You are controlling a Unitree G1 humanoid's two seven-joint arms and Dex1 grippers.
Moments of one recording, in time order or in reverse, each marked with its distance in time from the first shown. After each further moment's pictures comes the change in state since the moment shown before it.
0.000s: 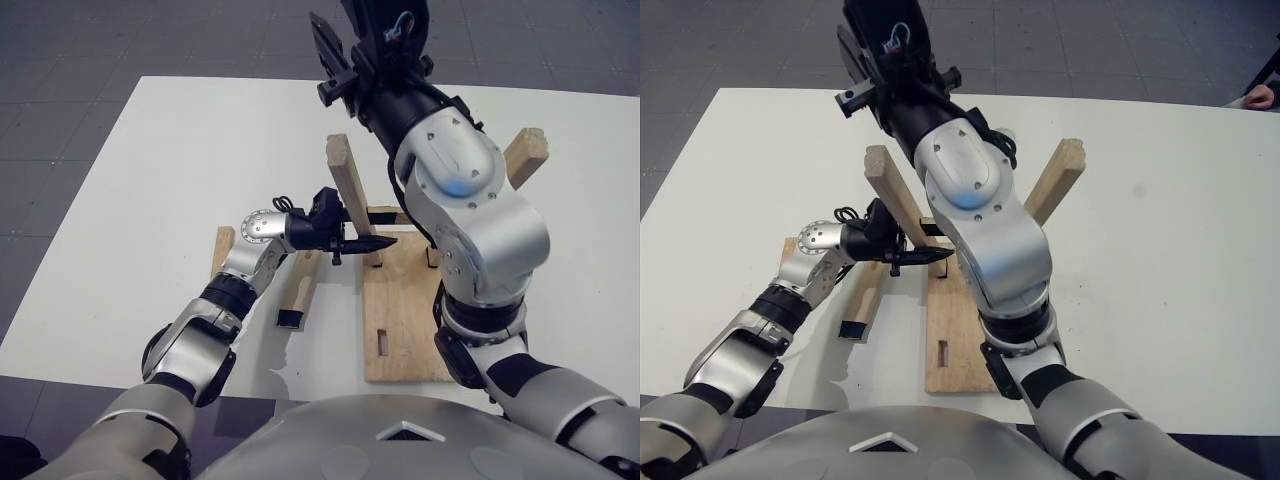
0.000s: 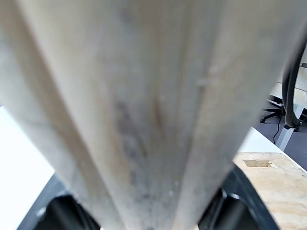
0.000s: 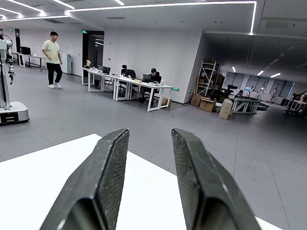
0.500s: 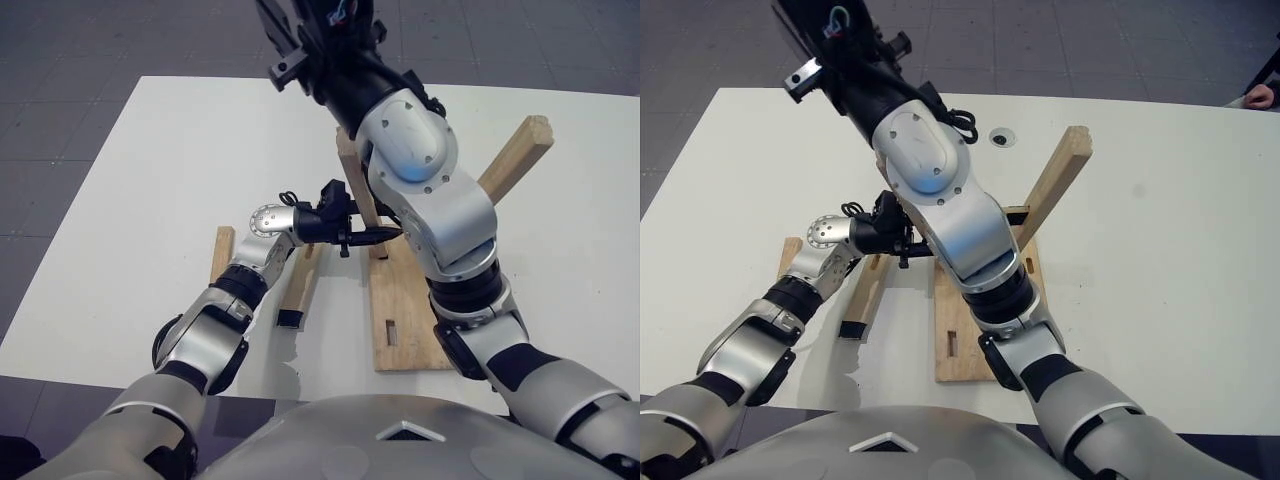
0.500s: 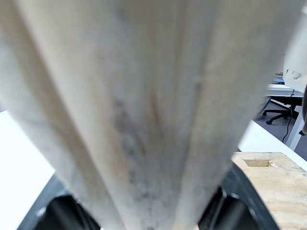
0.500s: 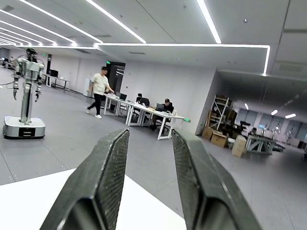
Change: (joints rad) left arm -0.060 -0.048 -0.008 0.118 0.000 -0.053 -0.001; right arm -0.047 -0.002 0.133 0.181 0.010 -0.406 -0.001
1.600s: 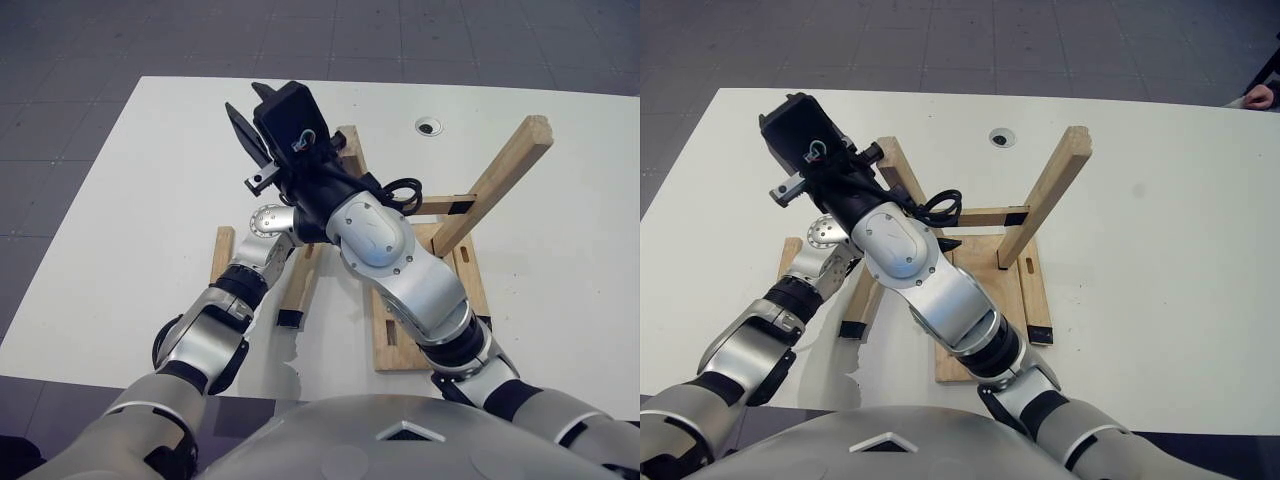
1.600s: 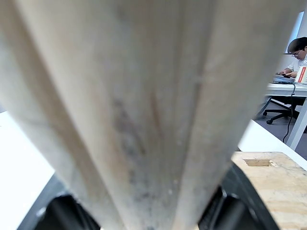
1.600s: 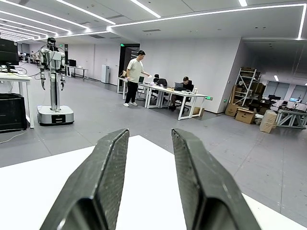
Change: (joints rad) left arm 0.001 0.000 0.000 0.002 0.000 -0.006 -0.001; right arm 0.249 0.030 0.208 -0.147 0.046 0.120 -0.123
